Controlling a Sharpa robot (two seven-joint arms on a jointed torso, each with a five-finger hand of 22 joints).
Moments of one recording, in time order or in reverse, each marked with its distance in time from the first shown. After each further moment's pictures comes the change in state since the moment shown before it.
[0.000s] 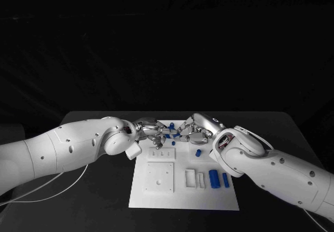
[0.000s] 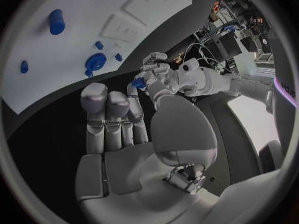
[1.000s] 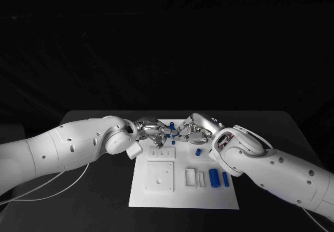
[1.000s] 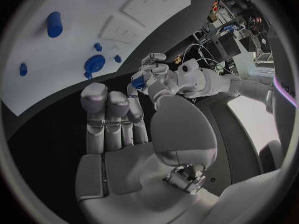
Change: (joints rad) left arm 0.000 0.008 0.000 -0.002 -0.008 -0.001 -0.007; left_hand 0.004 0.052 0.090 -0.026 0.141 -0.038 0.006 0.075 0.082 0.002 0.002 0.000 -0.003 0.000 0.000 0.011 0.008 0.000 0.000 0.000 0.019 0.000; right arm 0.000 0.003 0.000 0.000 0.000 0.013 -0.001; right_hand 0.000 0.000 0.003 0.003 -0.003 -0.001 0.001 0.004 0.000 0.000 0.000 0.000 0.000 0.000 0.000 0.000 0.000 0.000 0.000 0.000 0.000 0.000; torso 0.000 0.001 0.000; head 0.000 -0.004
